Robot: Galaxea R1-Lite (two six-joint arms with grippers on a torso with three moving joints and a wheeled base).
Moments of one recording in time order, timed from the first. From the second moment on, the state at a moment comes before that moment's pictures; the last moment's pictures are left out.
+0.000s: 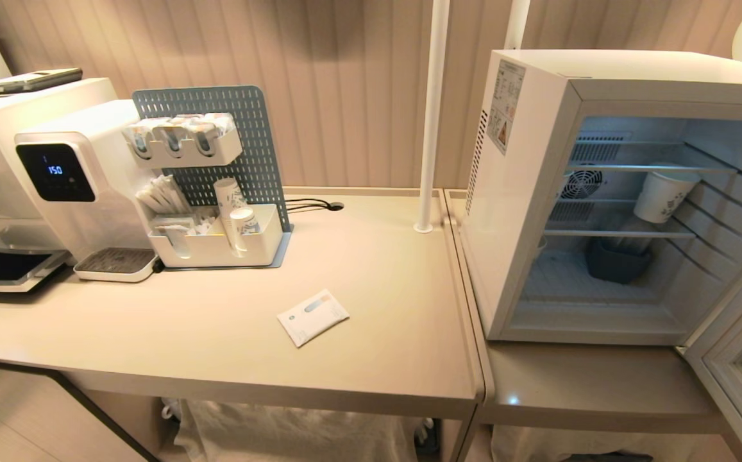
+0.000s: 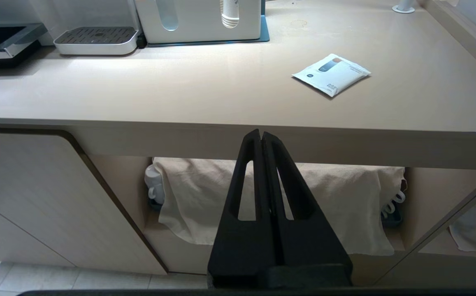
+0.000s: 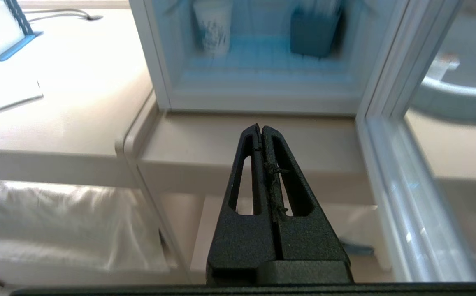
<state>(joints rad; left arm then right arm) 0.00 0.00 -0.01 0.03 0.00 0.02 0.00 0.00 -0.02 0.00 0.00 -0.03</state>
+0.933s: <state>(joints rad) 0.00 0.00 -0.01 0.03 0.00 0.02 0.01 0.61 -0.64 0.01 0.10 -0.13</state>
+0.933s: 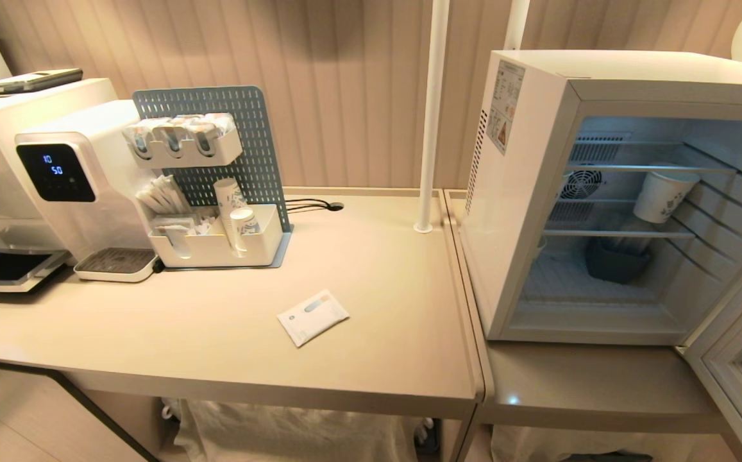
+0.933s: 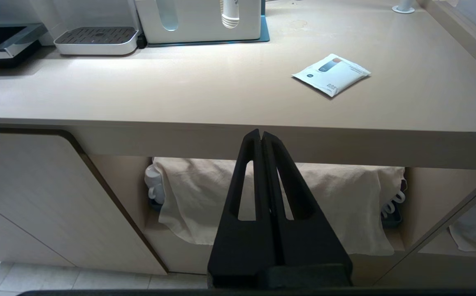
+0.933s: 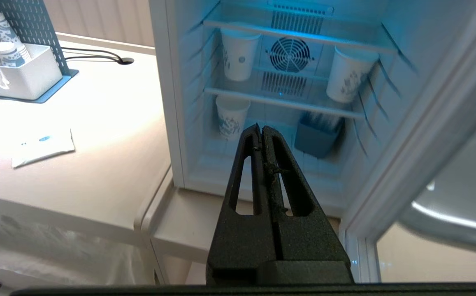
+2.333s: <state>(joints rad) 0.00 0.00 -0.01 0.03 0.00 0.02 0.05 1.56 -1.56 -0.01 -0.51 -0.01</state>
